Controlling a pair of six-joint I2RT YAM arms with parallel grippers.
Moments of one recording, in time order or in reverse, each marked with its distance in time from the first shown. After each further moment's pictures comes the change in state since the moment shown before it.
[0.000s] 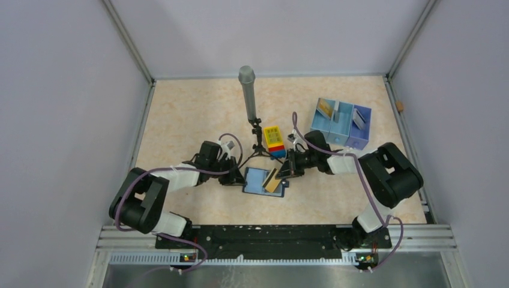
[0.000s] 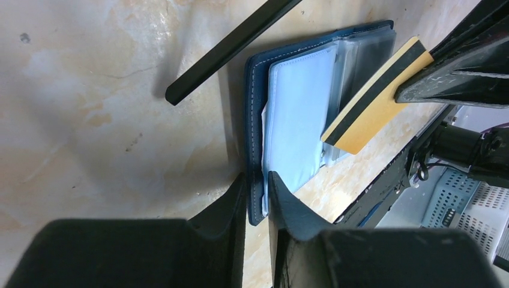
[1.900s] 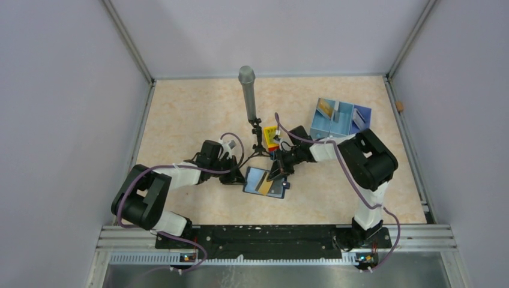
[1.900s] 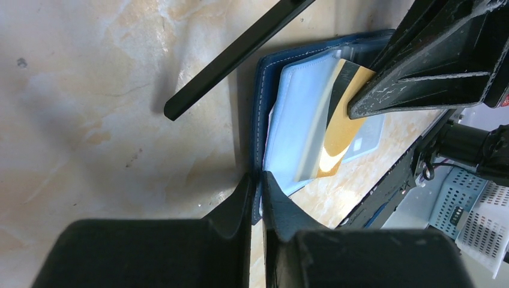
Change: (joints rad) left arm -0.005 0.036 0.016 0.014 0.002 0.020; right arm 0.067 0.244 0.259 -0.257 -0.042 -0.058
